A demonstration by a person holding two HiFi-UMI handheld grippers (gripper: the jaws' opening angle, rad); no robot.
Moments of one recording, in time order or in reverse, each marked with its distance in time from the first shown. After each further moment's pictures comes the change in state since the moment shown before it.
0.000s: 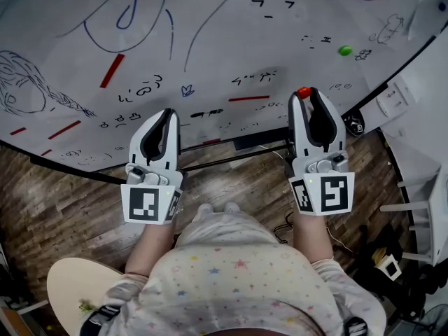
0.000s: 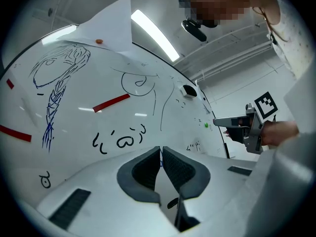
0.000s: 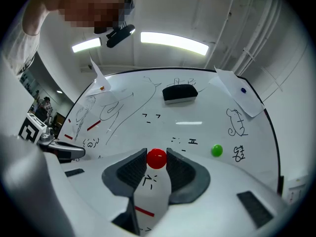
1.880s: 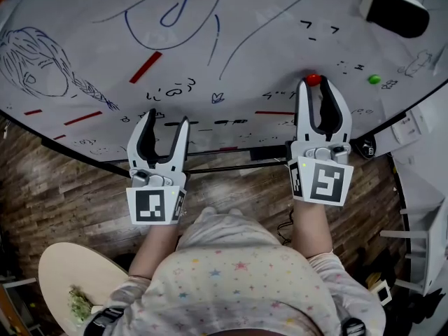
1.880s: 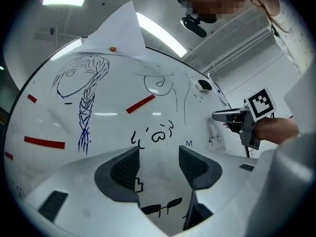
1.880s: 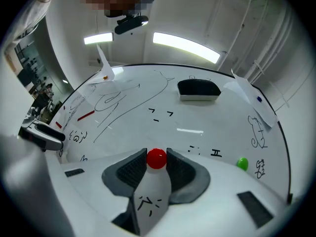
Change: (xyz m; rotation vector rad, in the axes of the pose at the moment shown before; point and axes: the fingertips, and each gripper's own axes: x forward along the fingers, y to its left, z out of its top) left arm -0.023 0.050 -0.008 0.053 0.027 0.195; right arm 0.067 0.020 0.003 -0.136 -0.052 -0.015
